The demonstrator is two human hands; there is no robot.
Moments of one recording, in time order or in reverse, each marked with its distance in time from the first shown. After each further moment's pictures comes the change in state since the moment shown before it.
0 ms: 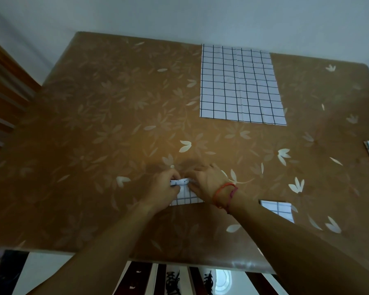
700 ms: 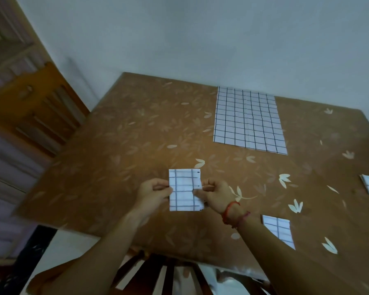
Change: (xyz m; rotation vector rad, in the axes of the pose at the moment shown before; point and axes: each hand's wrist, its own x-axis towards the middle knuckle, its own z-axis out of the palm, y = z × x) left_hand -0.088 0.023 -0.071 -0.602 0.253 -0.292; right_hand -0.067 -0.062 -0.049 1.113 0.169 0.372
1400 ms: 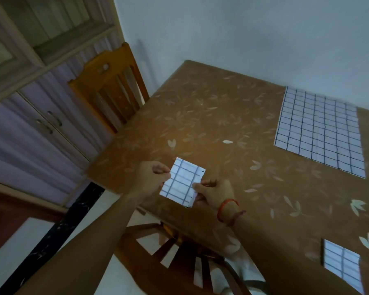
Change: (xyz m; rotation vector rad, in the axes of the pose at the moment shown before) left_hand -0.014 -0.011 -0.153 0.266 0.261 0.104; right_hand 0.012 -0.036 0.151 0.165 -0.121 0.154
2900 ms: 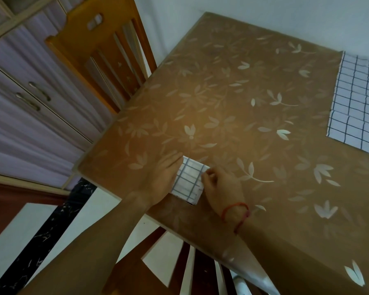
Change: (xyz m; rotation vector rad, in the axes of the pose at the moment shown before) left_hand 0.109 -0.126 0.014 0.602 -0.154 0.515; right_hand 0.101 0.039 0.074 -0.716 0.125 -0.417
